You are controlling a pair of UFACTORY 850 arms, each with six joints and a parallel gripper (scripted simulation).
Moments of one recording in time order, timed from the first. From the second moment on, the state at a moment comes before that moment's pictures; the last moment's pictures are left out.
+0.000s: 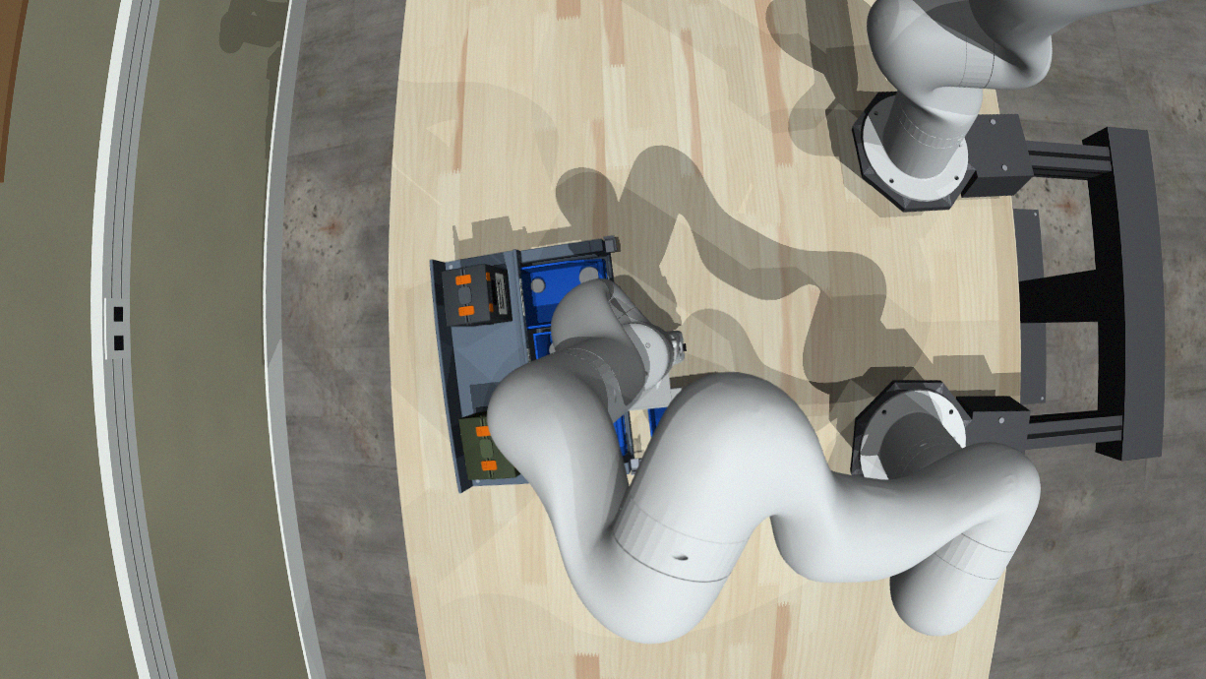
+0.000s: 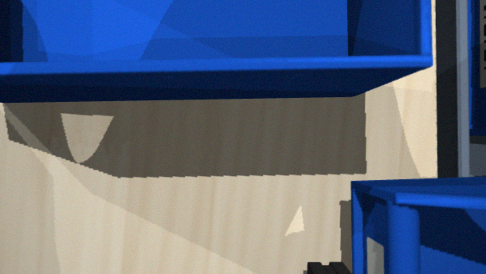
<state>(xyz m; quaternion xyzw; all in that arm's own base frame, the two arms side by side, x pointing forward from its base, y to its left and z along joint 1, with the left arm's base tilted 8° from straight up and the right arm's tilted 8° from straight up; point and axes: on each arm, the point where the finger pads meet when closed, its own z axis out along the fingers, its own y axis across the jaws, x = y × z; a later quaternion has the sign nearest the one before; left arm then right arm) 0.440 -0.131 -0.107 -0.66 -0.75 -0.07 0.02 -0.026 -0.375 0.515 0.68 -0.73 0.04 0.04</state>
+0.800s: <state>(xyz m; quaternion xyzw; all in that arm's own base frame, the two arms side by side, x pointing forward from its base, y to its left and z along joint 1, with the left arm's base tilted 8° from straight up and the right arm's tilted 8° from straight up) 0.444 -0.131 -0.107 -0.66 -0.75 -0.07 0.02 -0.026 -0.375 0.515 0.68 -0.73 0.04 0.04</state>
